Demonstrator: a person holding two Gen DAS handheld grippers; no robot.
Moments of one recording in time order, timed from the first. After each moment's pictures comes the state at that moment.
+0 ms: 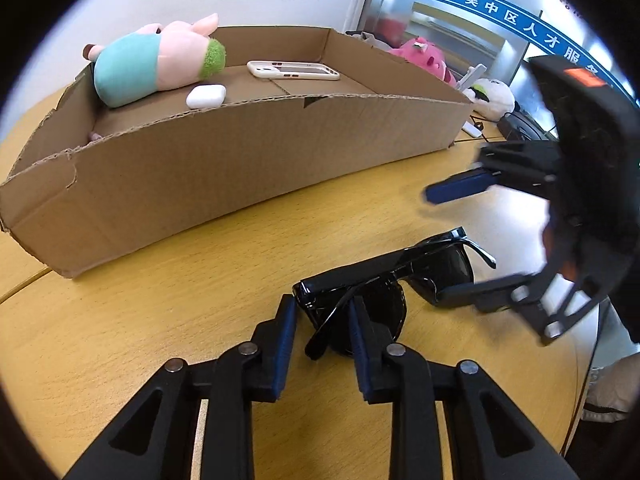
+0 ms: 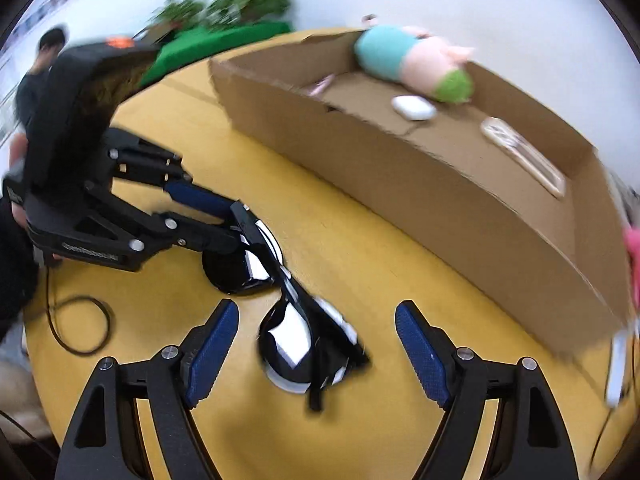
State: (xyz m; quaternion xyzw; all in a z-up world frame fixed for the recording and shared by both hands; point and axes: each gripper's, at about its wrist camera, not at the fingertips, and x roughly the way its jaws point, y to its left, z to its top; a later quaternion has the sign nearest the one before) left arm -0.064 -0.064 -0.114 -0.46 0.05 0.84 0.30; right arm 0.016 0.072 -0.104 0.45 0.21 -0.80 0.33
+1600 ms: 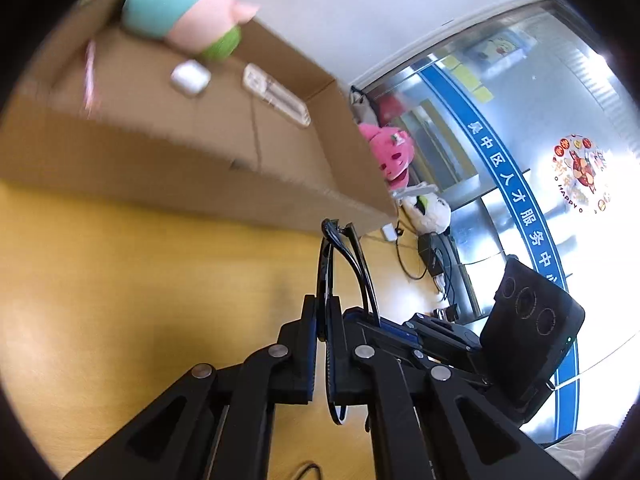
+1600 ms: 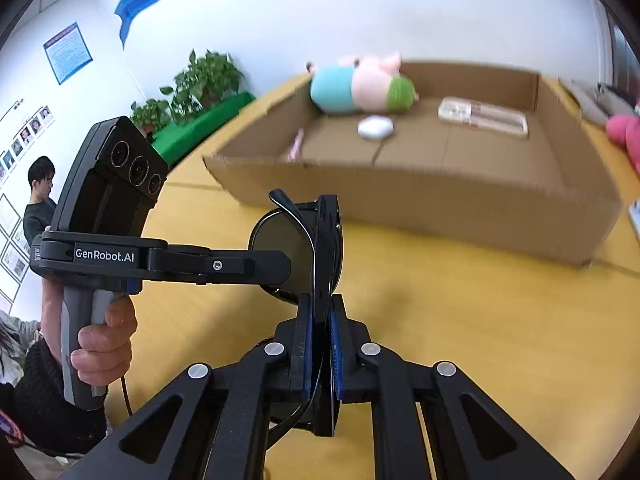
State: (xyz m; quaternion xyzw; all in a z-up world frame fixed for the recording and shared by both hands) left arm -0.077 -0.061 -0.074 -0.46 -0.27 0.77 0.35; right arm 0.055 0.115 -0.047 0.40 -0.03 -0.87 0.28
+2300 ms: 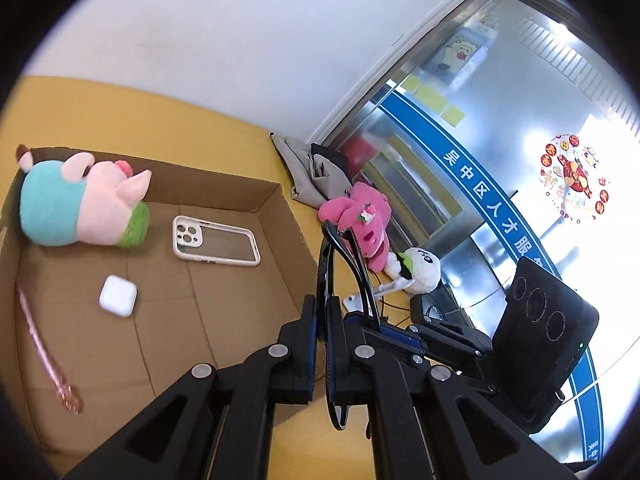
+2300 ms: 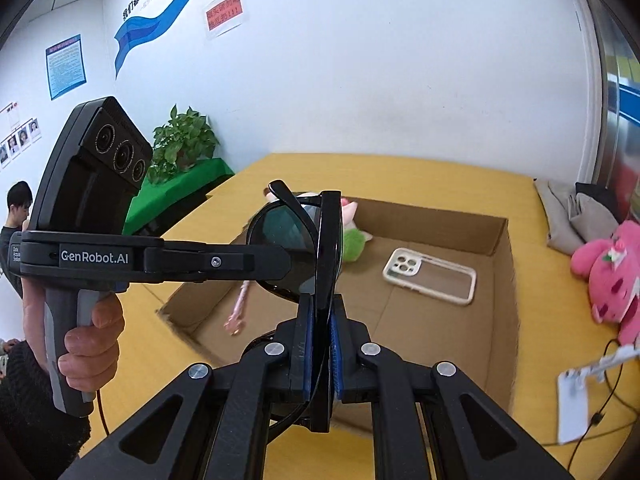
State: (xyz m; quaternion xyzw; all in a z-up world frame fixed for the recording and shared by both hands) left arm -0.213 -0.016 0.048 -0.40 -0.20 0.81 0.38; right arm -0.073 0.142 0.069 0.32 0.00 -0.92 0.24
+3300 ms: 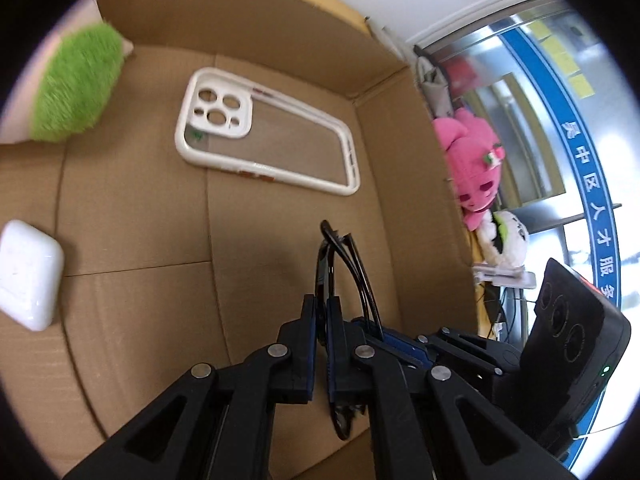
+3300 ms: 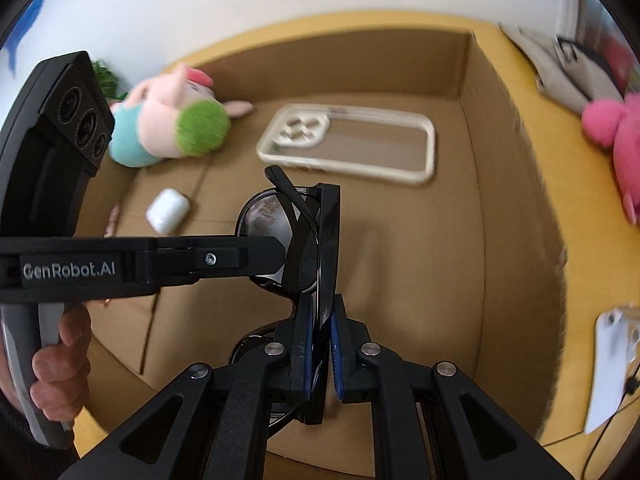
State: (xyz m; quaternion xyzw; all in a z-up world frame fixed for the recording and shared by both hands) left arm -0.319 0.057 -0.116 -0.60 -0.18 0.71 0.32; right arm -0.192 0.198 -0.085 0.55 -0.06 -0.82 0.14
